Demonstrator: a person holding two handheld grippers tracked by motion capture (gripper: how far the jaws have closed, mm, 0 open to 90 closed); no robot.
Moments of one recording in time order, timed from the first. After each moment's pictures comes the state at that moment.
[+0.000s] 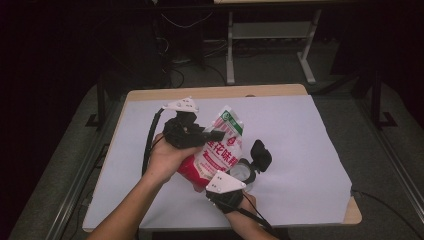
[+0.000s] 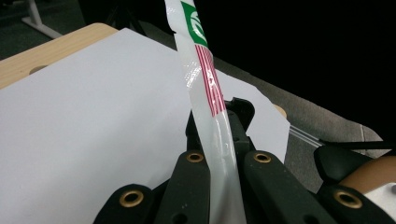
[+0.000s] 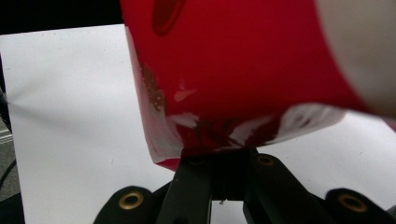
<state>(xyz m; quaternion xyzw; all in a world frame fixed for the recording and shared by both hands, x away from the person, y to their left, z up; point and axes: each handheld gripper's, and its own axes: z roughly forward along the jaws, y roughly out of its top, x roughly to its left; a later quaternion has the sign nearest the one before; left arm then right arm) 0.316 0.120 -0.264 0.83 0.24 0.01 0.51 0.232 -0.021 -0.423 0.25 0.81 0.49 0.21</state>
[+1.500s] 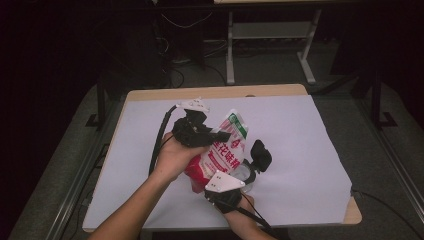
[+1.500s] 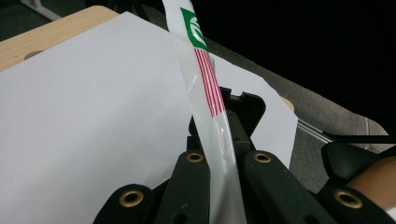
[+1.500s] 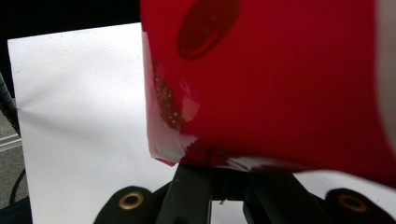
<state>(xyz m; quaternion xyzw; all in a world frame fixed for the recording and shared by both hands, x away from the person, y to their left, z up) 0.325 0.103 -0.271 0.84 0.26 0.00 0.47 0.234 -0.019 -0.429 0.25 0.81 0.50 0.19</state>
